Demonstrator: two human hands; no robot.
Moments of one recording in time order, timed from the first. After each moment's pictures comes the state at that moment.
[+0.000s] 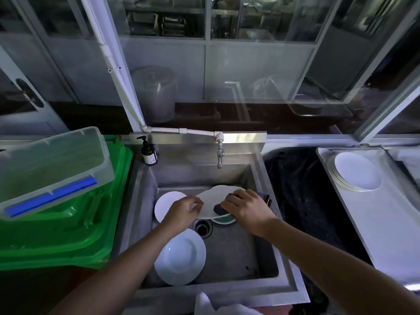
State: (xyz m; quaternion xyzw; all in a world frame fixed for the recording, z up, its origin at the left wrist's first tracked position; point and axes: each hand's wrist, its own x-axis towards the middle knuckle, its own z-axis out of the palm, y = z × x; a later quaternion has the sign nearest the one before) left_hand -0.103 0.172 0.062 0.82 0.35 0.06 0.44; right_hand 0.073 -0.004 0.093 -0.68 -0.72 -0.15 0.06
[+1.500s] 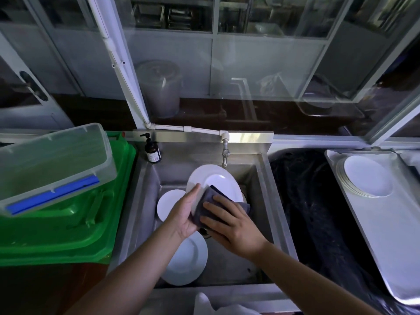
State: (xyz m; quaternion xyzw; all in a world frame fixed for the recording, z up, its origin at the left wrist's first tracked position) left_hand -0.088 0.160 0.112 0.21 0.33 0.07 0.92; right_hand 0.022 0.010 0.078 -0.63 -0.72 -0.09 0.29
